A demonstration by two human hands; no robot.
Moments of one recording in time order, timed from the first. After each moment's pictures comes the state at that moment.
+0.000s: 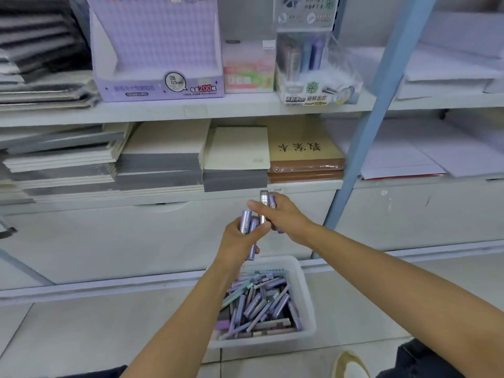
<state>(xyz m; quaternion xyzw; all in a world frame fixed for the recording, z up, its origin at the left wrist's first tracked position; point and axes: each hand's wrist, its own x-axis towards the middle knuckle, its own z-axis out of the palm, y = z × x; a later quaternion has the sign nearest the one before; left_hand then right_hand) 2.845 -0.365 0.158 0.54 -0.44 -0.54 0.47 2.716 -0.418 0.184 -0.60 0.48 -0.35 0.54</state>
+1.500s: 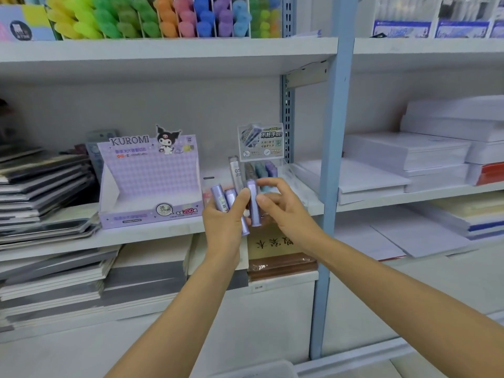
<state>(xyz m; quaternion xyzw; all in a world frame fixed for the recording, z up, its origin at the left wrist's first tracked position) 2.794 -0.418 0.382 0.40 -0.41 -0.42 0.70 2.666 -0.431 0.376 -0.67 0.30 -0.54 0.41</state>
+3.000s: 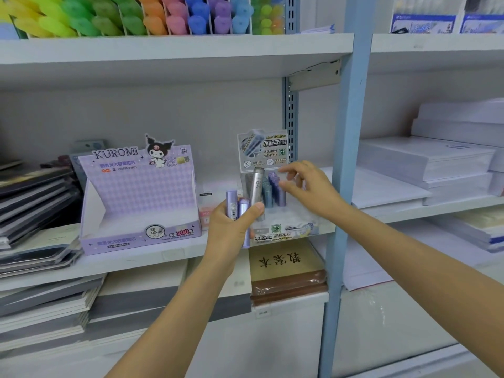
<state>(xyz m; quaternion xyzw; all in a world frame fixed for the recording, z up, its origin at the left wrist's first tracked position) 2.803 -0.471 0.385 0.41 -0.54 -0.41 0.61 2.610 -0.531 0.417 -0.76 0.48 -0.44 0.04</state>
